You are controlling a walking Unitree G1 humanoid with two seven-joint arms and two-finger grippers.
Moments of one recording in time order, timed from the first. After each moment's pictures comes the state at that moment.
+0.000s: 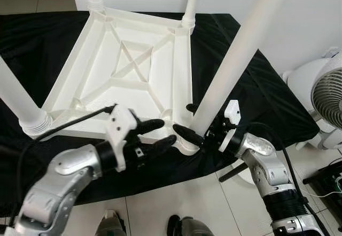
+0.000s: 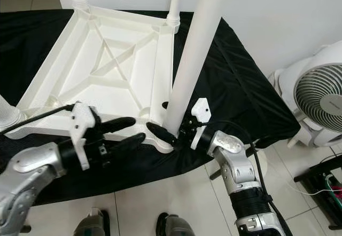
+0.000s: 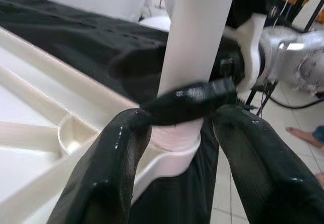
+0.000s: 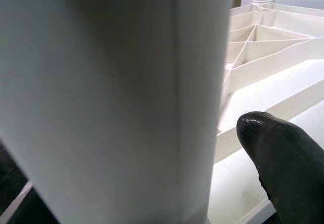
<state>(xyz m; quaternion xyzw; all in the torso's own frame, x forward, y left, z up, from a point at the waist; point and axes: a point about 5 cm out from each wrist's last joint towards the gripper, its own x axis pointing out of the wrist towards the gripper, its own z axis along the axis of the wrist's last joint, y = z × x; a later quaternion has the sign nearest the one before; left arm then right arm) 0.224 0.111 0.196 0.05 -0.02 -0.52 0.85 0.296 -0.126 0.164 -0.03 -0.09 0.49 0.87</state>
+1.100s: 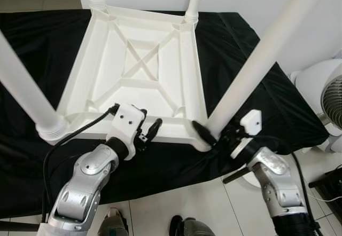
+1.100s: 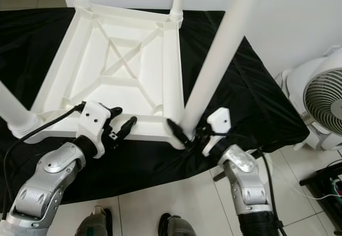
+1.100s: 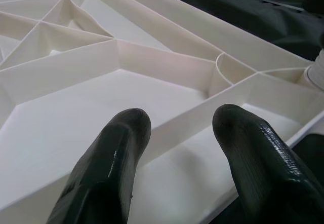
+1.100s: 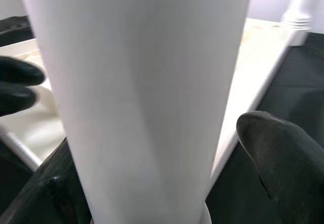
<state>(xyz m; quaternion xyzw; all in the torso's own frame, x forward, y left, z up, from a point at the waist) 0.256 0.113 0.174 0.09 -0.03 -0.28 0.95 0.277 -0.166 0.159 -0.04 -0.12 0.31 0.94</state>
